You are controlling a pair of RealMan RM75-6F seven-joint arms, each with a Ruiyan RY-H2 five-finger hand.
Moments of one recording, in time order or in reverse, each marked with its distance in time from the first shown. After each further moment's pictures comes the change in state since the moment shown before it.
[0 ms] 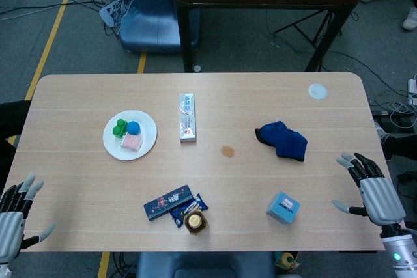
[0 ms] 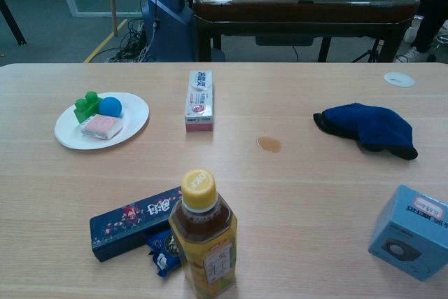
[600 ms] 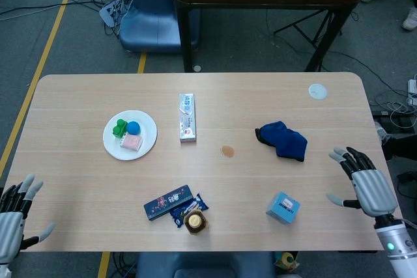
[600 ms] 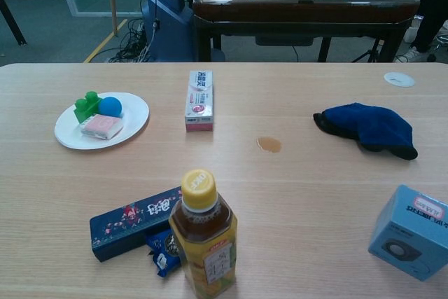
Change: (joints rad) left arm 0.003 0.001 0.001 -0.007 0.001 0.008 0.006; right arm 0.063 0.007 0.026 0.003 0.011 -0.074 -0.013
